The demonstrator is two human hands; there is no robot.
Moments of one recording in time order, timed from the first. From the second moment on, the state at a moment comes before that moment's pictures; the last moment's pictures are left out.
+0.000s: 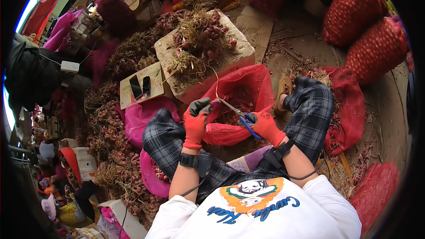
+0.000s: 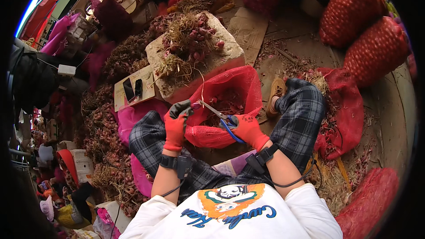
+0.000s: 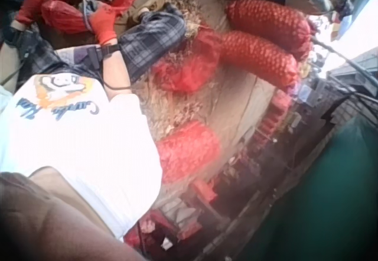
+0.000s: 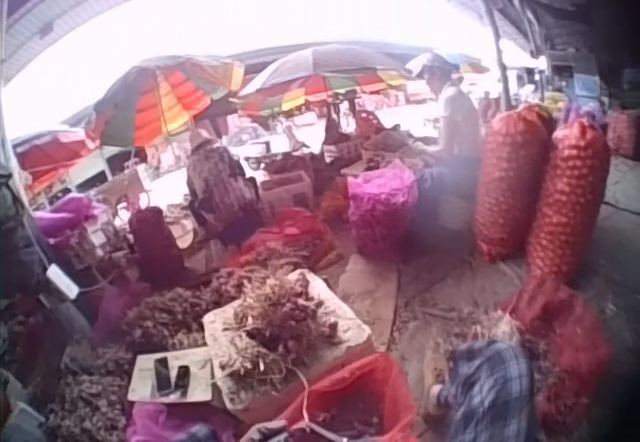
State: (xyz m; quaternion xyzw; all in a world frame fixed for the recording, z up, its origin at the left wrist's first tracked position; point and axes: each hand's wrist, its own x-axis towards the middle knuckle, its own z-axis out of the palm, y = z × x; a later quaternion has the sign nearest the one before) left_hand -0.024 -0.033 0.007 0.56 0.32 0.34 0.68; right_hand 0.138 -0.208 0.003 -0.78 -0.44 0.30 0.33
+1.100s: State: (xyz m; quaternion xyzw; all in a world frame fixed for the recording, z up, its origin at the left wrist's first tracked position) left_hand -0.347 -0.078 -0.101 0.55 0.71 0.23 0.37; right_hand 0.343 0.045 -0.086 -0.78 -0.31 0.11 0.53
